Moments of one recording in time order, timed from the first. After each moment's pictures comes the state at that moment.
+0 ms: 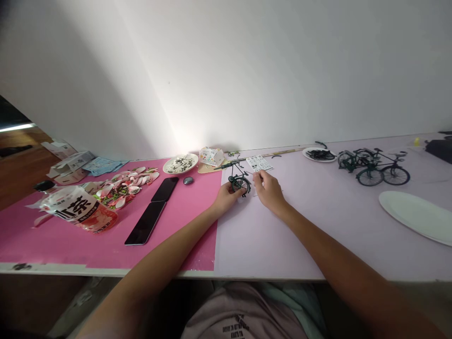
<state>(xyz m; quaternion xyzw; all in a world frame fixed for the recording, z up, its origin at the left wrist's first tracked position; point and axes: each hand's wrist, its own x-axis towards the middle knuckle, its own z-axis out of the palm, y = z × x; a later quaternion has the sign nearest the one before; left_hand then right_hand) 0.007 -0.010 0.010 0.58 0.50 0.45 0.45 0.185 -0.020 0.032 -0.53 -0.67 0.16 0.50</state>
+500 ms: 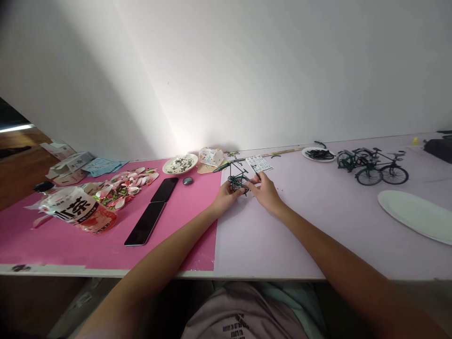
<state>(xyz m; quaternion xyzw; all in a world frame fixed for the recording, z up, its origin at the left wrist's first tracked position) 0.007 -0.009 0.007 0.56 0.39 0.50 0.54 0.180 -0.010 0.014 -0.51 -0.63 0.28 0.51</state>
